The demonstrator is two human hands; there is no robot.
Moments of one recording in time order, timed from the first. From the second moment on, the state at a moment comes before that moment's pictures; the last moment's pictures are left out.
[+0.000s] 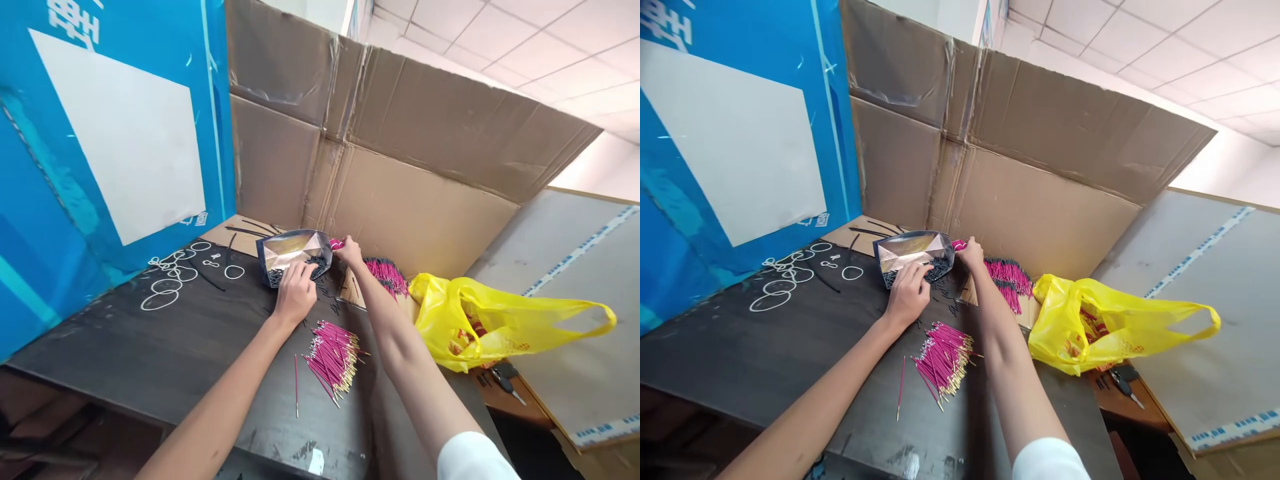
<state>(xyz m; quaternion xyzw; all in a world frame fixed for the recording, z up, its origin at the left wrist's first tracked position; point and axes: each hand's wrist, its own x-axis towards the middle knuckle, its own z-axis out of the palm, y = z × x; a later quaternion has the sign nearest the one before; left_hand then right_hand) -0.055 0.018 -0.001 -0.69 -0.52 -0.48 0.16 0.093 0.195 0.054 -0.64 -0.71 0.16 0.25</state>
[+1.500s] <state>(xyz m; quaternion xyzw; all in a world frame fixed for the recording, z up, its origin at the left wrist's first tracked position) -0.045 0.020 0.027 -0.81 -0.37 -0.16 -0.43 0.145 -0.113 -0.014 -0.25 -0.93 -0.01 0.27</state>
